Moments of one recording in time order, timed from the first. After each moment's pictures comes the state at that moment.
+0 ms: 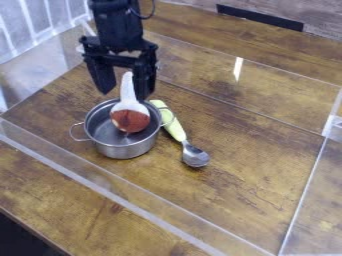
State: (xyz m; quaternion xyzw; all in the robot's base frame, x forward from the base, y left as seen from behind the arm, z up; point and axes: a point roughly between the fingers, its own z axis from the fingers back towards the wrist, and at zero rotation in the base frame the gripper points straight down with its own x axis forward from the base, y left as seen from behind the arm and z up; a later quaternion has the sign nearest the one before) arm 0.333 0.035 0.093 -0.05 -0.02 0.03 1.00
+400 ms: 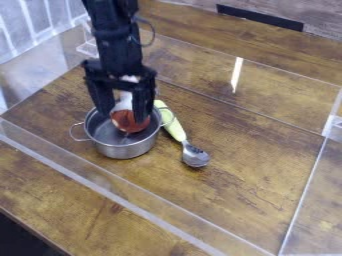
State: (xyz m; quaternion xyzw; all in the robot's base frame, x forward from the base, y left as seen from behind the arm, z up) arm 0.328 0.033 0.061 -0.04 0.00 0.03 1.00
